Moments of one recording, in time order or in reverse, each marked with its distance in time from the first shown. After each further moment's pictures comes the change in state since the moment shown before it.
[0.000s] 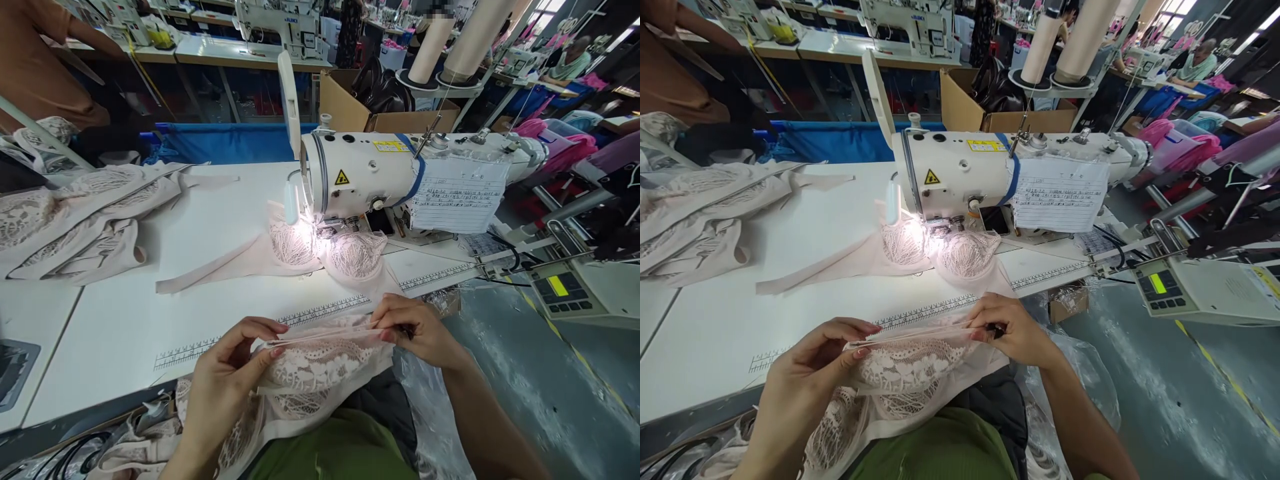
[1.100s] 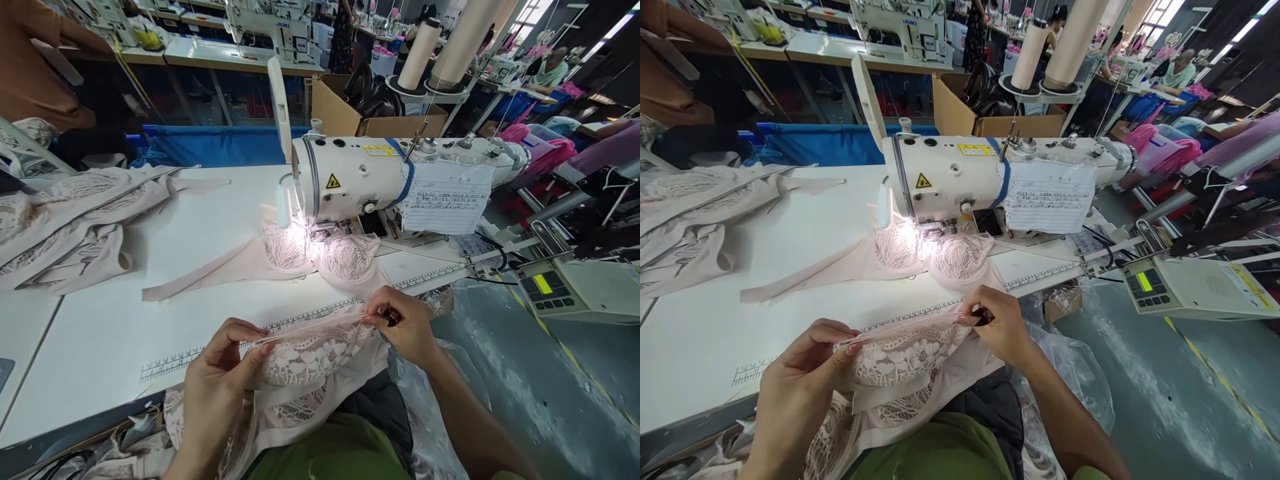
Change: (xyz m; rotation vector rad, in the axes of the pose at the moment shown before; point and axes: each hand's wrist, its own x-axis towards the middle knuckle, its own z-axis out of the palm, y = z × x) left_hand 0.007 -0.015 0.001 -0.004 0.071 0.040; right_hand 0.005 0.003 0.019 -0.181 0.296 0.090
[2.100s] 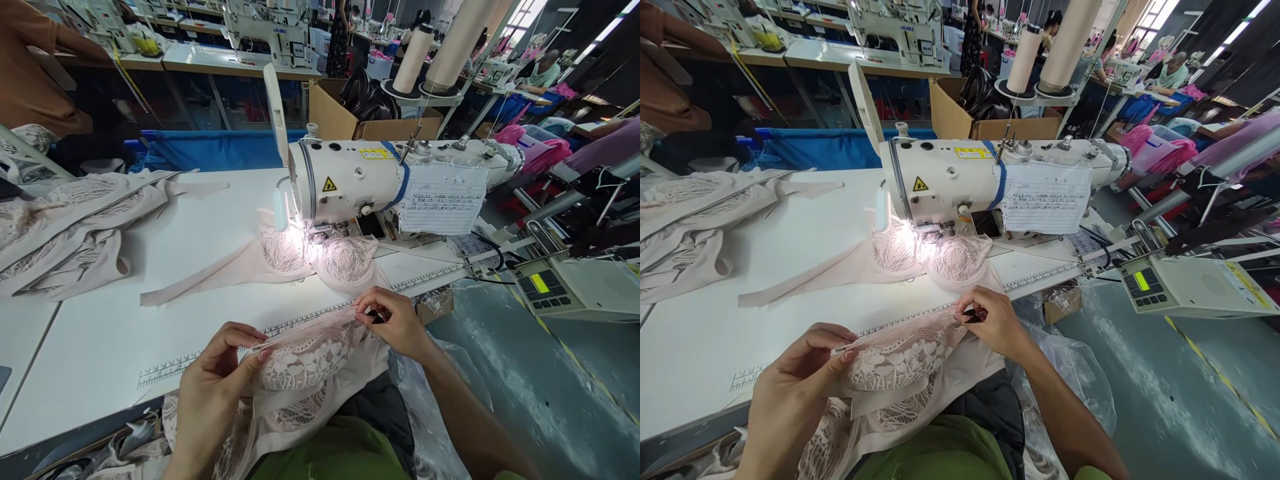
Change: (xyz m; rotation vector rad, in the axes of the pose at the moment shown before) left_hand 0.004 -0.013 -0.013 0.000 -0.102 0.032; right_hand 0.000 0.019 0.003 0.041 -0.115 0.120
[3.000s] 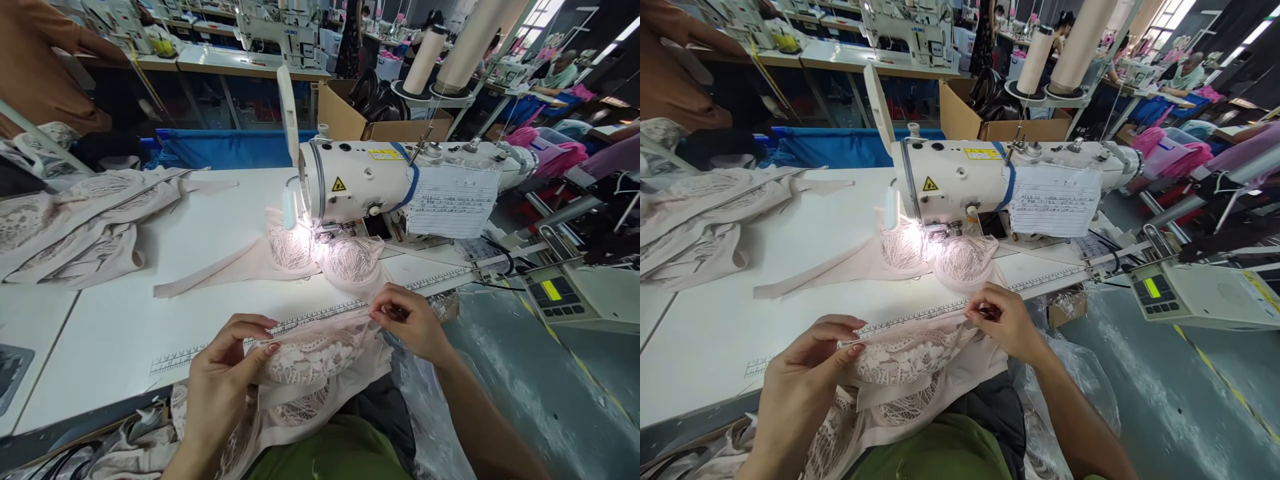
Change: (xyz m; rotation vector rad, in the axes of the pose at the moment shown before) left_hand 0.001 0.014 0.010 -0.026 0.032 0.091; right_hand 0.004 -0.020 -0.016 0.069 -0.020 -0.022
